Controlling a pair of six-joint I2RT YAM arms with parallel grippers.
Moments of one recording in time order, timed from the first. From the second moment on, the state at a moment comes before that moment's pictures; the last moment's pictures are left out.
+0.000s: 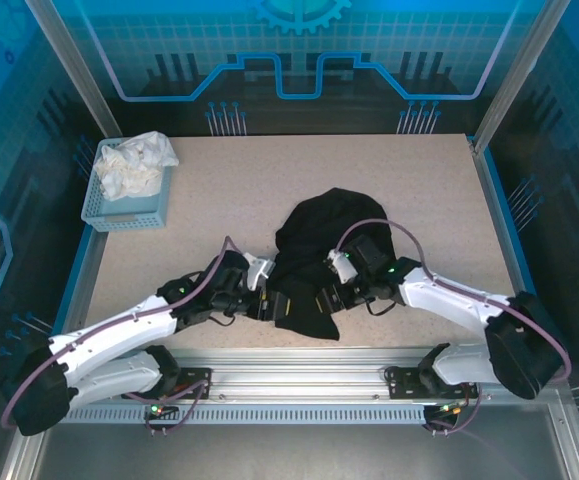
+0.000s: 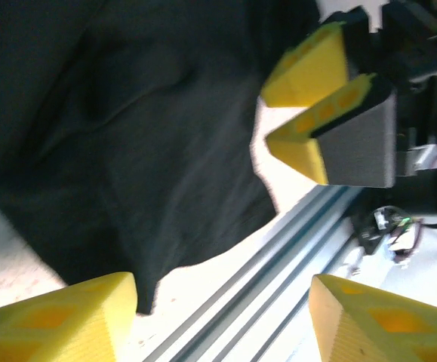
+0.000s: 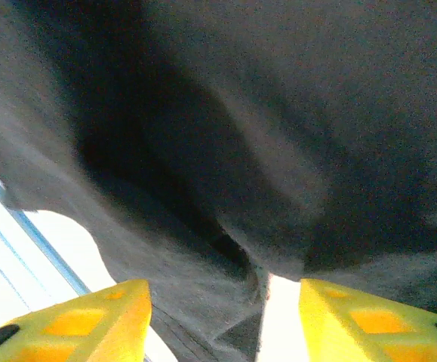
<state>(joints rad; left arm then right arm) -0.77 1.02 0.57 -0.35 0.33 -0.66 0.67 1.32 0.67 -0.46 -0.37 0.32</state>
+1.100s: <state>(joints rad) -0.70 1.12 0.72 -0.07 0.39 -0.68 0.54 1.28 1.07 -0.59 -0.33 0.12</state>
